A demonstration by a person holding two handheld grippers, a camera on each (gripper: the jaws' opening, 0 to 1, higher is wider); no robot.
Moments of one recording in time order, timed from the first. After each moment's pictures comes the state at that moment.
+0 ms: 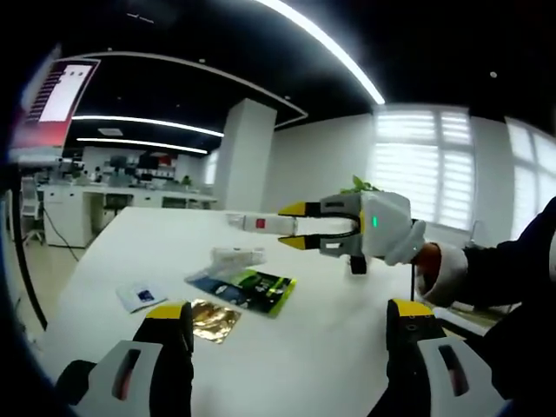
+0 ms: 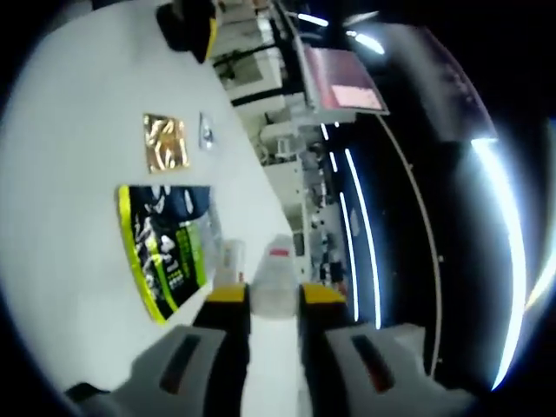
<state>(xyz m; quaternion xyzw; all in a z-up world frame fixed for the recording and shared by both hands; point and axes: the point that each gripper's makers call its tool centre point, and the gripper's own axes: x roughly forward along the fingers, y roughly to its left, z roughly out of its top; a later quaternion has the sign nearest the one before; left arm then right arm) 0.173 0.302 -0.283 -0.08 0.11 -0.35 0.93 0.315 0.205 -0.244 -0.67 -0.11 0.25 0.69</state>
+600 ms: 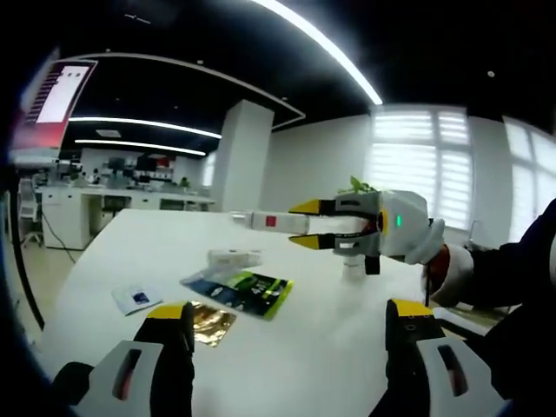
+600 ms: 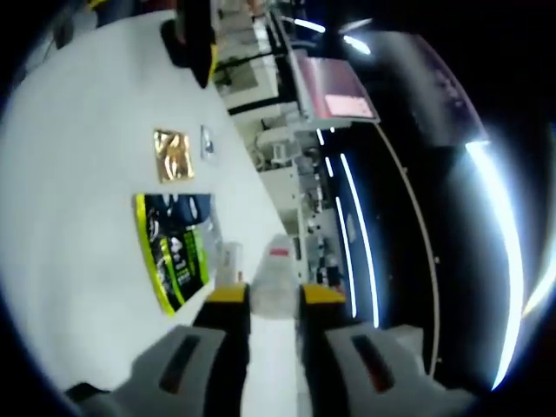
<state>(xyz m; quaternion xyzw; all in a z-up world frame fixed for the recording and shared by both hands) 0.173 0.296 -0.283 -0.07 0.11 -0.36 0.93 0.285 0.195 -0.235 -0.66 -0.12 0.25 0.69</state>
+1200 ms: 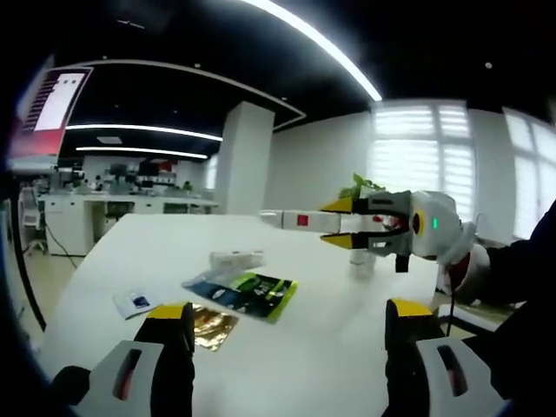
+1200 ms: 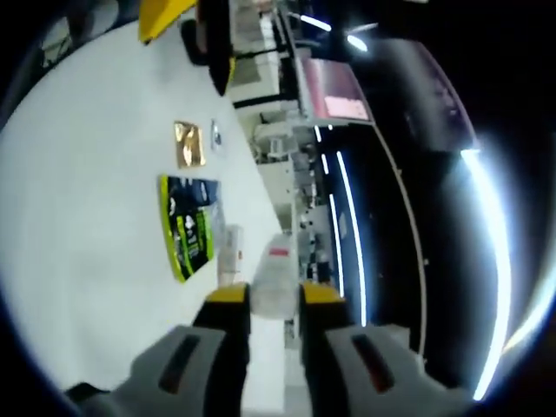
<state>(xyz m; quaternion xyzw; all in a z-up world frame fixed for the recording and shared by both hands) 0.180 0.291 -0.287 -0.06 0.10 -0.34 0.93 0.255 0.164 -0.232 -0.68 -0.13 0.23 0.68</state>
